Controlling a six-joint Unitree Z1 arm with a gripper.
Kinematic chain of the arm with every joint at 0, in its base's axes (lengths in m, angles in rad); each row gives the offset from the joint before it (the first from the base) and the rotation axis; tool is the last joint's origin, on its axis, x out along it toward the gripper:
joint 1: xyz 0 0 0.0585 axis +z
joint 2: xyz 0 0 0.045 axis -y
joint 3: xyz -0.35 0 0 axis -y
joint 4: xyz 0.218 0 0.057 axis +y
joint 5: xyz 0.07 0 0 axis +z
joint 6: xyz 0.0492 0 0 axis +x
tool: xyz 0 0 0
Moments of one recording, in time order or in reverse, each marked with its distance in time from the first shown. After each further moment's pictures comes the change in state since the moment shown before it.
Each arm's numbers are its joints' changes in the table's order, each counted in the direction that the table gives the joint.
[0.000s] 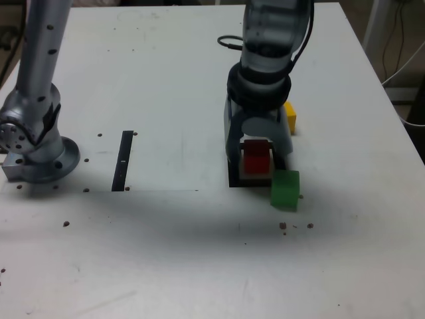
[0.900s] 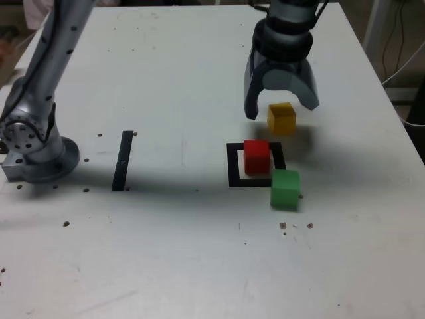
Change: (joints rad) arm 0.224 -0.150 0.336 0.228 -0.003 0.287
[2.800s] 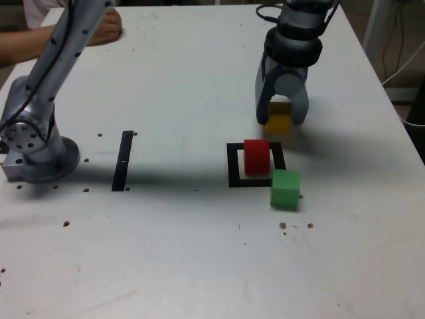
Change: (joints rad) arm 0.037 -0.065 0.066 -0.021 -0.044 0.038
